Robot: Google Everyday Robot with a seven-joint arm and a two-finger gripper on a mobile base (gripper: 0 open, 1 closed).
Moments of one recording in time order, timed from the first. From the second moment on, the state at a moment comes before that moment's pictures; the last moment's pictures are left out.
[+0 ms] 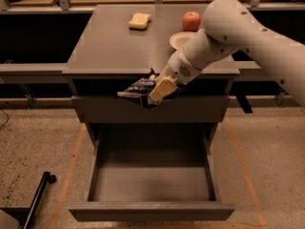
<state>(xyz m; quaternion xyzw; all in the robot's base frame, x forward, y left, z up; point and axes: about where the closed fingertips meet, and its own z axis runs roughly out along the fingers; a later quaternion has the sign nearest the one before) 0.603 -0.021 0.831 -0.57 0.75 0.22 0.25</state>
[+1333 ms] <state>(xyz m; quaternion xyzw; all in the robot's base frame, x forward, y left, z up) 0.524 -0.017 0.580 -0.43 0.80 0.40 0.14</state>
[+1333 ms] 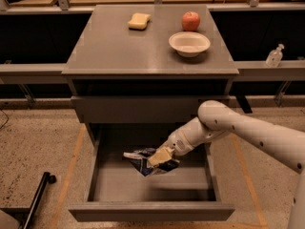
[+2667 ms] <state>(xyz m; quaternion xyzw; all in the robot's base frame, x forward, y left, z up) 0.519 -0.019 0.527 -0.40 0.82 0.39 0.13</state>
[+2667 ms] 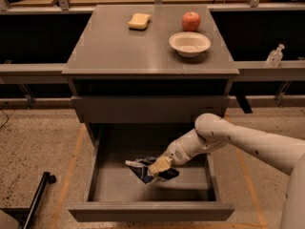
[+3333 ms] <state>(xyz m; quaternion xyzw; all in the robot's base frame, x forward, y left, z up) 0.522 -0.003 0.502 -0.40 0.83 0.39 0.09</state>
